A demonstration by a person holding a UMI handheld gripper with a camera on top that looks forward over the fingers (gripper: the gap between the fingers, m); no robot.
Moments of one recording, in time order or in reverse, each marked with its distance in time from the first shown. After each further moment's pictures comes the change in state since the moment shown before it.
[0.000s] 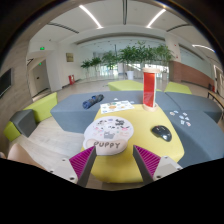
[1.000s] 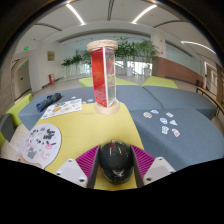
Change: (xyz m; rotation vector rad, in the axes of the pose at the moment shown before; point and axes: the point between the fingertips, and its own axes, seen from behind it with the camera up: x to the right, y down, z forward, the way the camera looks) arm 0.241 -0.014 0.173 -0.024 0.182 0.039
